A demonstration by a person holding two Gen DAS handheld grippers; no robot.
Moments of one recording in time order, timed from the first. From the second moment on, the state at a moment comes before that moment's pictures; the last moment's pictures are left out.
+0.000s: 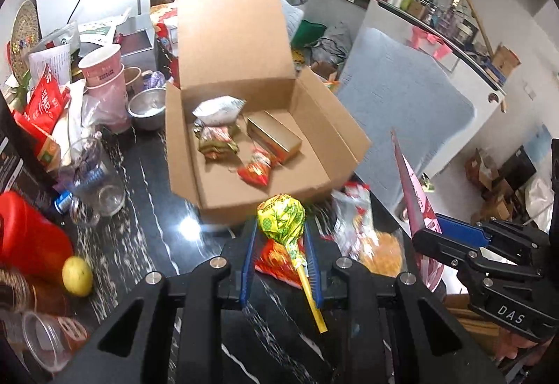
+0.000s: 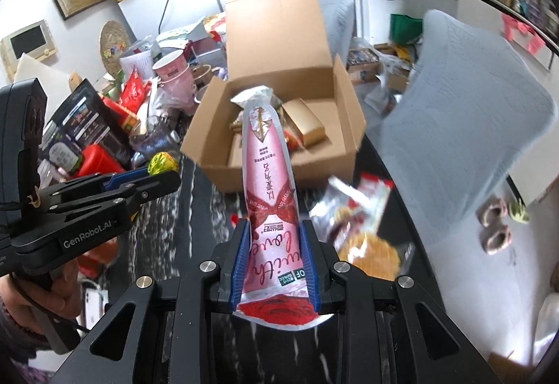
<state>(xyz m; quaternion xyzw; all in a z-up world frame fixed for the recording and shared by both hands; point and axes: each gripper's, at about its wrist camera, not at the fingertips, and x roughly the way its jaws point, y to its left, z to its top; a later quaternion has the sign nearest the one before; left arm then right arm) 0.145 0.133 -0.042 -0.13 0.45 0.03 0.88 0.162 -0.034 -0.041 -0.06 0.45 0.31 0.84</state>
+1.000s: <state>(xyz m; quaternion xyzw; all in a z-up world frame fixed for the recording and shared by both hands) 0.307 0.242 -0.098 -0.14 0.47 0.13 0.86 0.354 0.104 -0.093 -0.11 0.44 0.37 0.81</state>
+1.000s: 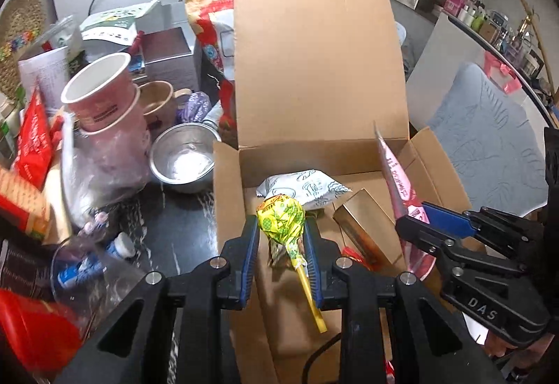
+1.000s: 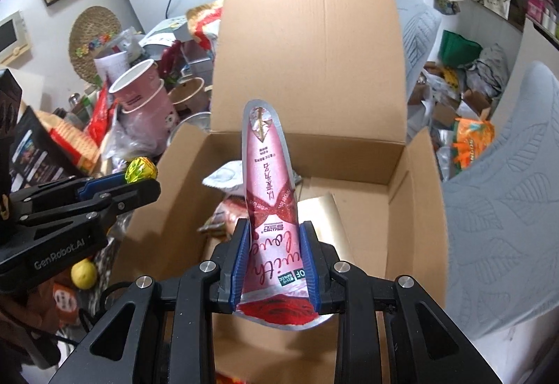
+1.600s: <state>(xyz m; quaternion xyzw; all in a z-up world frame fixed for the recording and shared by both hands) 0.349 0.240 -0.133 -0.12 0.52 0.13 0.83 0.386 0.117 -0.124 -0.12 0.49 0.34 0.79</state>
